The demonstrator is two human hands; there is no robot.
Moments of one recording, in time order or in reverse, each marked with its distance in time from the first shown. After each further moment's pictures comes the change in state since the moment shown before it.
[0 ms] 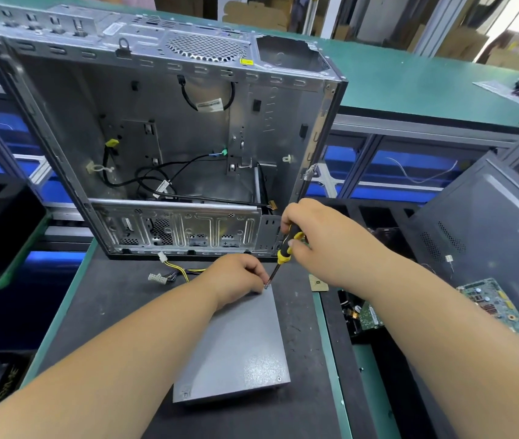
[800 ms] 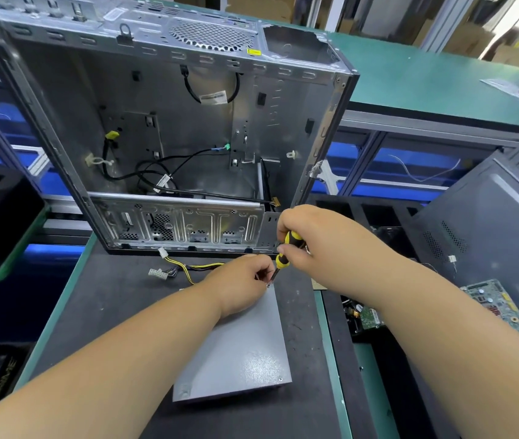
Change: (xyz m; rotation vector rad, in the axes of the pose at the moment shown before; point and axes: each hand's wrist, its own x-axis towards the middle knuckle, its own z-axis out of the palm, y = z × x) left_hand -0.002 -0.003 0.006 0.278 -0.059 0.222; right_hand -0.005 -0.010 -0.003 -0.004 -0.023 -0.095
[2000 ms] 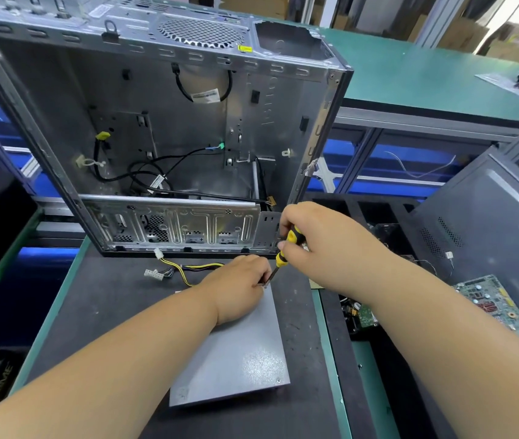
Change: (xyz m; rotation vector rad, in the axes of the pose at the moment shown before) left_hand 0.004 -0.004 0.002 0.306 -0.051 0.126; right_hand 0.003 0.009 0.007 0.017 0.036 0.097
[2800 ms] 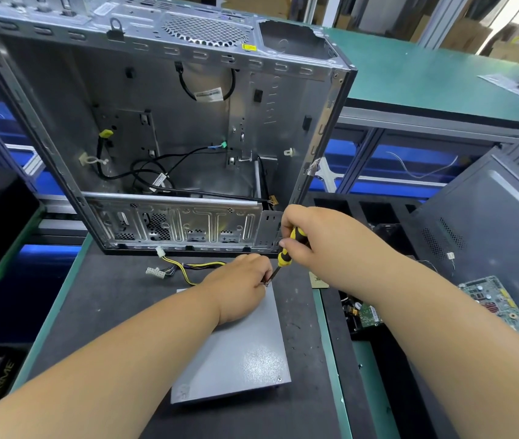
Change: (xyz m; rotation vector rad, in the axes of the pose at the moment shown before) left_hand -0.002 0.003 0.000 0.041 0.006 -0.001; right_hand -0.001 -0.001 -0.001 -0.023 -0.022 -0.025
